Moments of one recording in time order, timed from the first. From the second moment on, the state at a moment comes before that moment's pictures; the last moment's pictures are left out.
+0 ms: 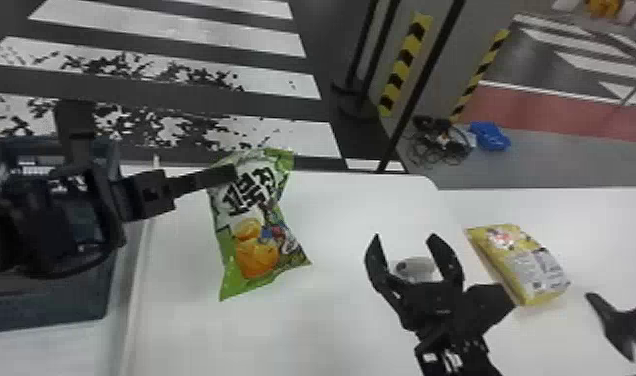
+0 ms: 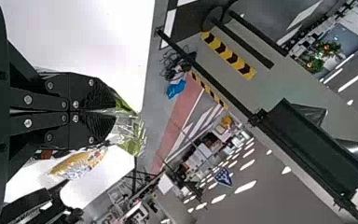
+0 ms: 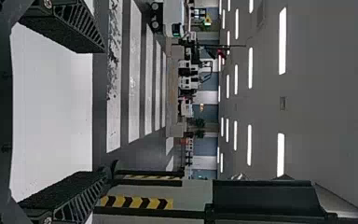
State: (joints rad) left arm -0.26 0.10 -0.08 -1.67 0.78 0.98 -0.36; right arm 0.47 -0.15 -0.10 -1.82 -0.17 -0.24 0.03
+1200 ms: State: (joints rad) left arm -0.42 0.00 -0.31 -1.24 0.60 0.79 -0.37; right arm 0.42 -0.15 -0.07 -1.77 -0.19 -0.31 0.03
